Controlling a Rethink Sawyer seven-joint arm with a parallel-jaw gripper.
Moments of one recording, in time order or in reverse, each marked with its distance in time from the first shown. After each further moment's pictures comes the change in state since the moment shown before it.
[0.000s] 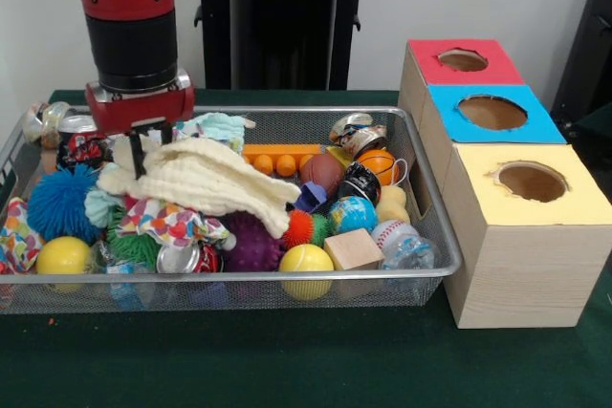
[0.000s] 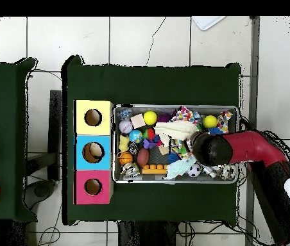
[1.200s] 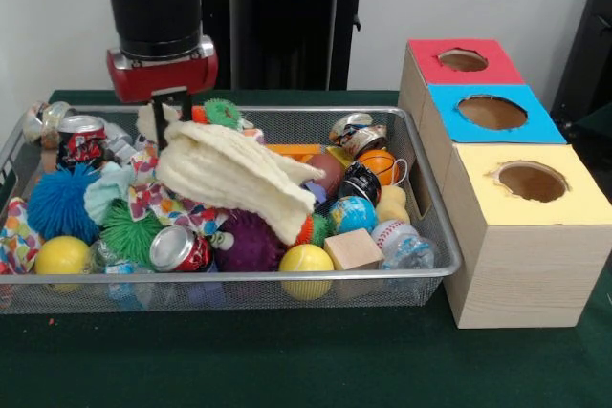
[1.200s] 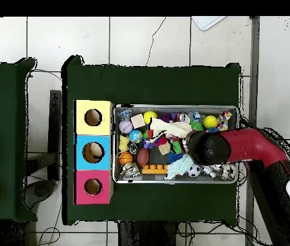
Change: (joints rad) arm 0.022 -0.083 0.015 0.031 0.086 0.075 0.060
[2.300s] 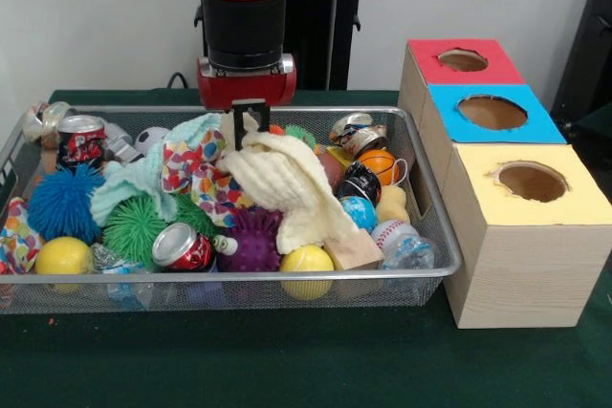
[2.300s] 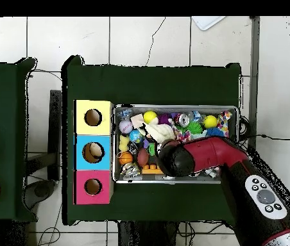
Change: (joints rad) arm 0.189 -0.003 -0.150 0.097 0.002 -0.237 0.359
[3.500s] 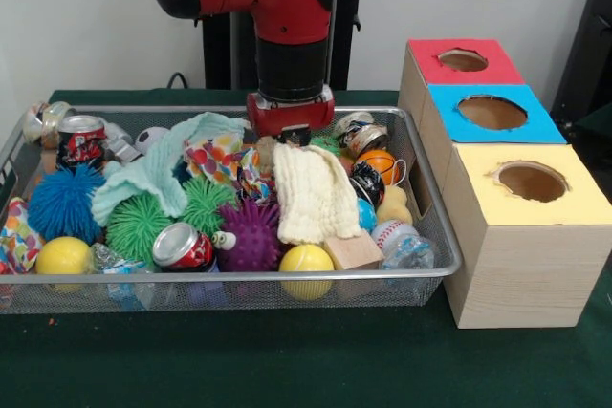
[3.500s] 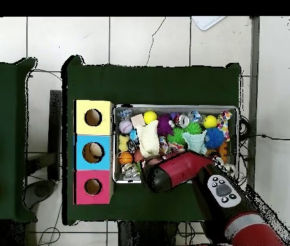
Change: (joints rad) arm 0.204 0.110 -0.223 0.043 -0.076 -0.241 0.024
